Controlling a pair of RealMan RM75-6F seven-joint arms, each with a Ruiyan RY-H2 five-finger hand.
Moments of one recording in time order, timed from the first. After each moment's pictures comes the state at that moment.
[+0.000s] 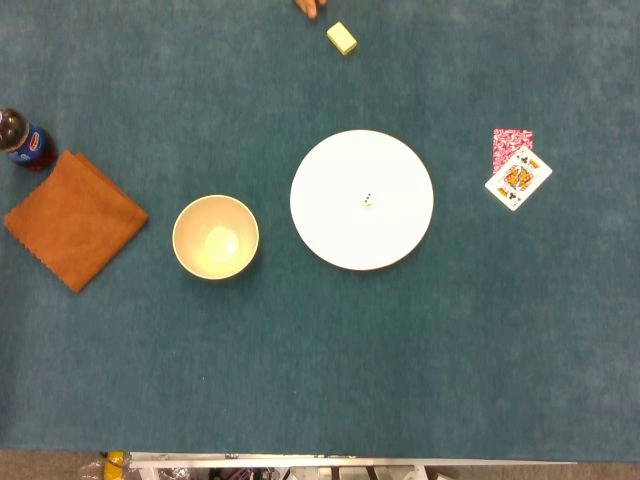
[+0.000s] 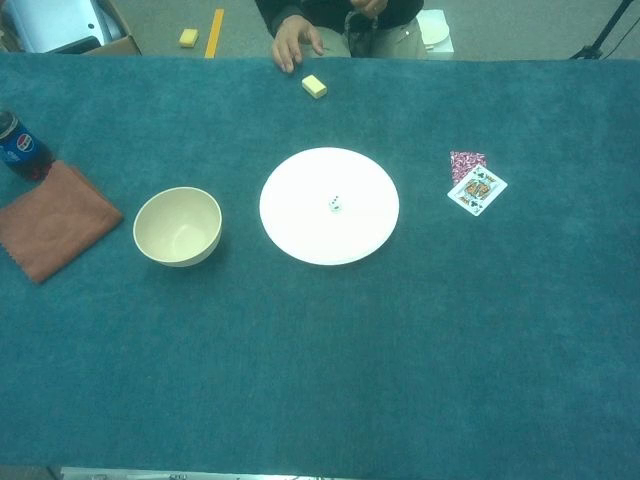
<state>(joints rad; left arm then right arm) 0.00 -1.01 -0.01 -1.64 1.59 1.60 0.11 0.02 -1.08 0.08 -2.04 -1.43 1.57 -0.45</state>
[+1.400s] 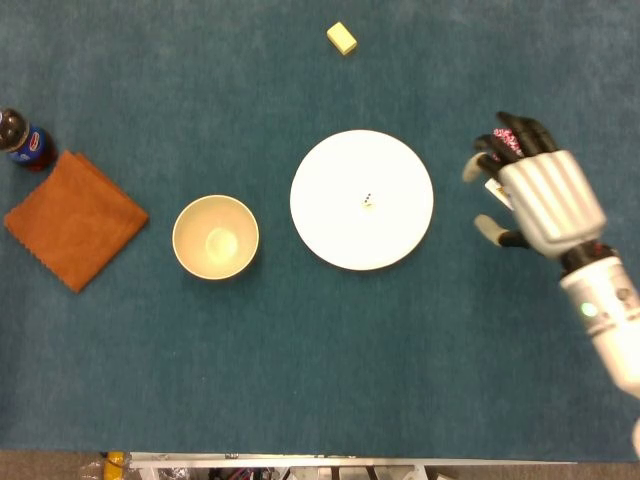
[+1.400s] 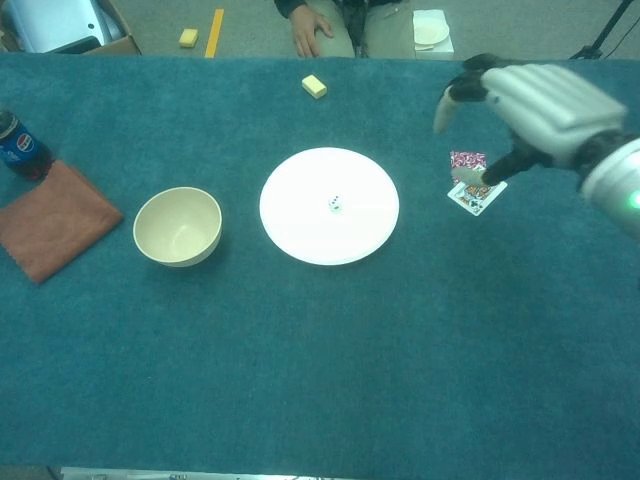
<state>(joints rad) 0.03 -0.99 0.01 -1.64 1.65 1.66 0.08 0.50 -1.36 0.21 -2.02 -1.06 1.13 -0.72</state>
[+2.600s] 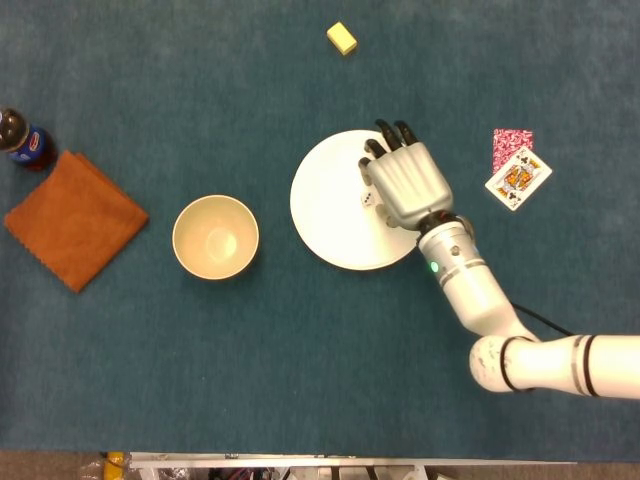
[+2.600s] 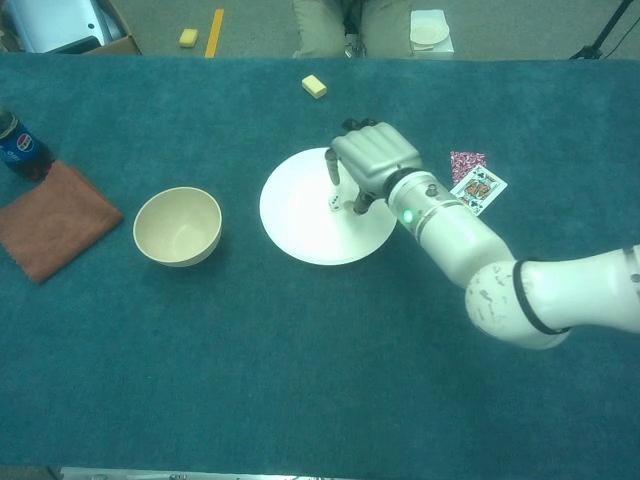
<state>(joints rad) 0.05 -0.98 0.01 -1.62 1.63 1.68 0.05 0.88 -1.89 0.23 -1.38 -0.77 1.02 -0.90</state>
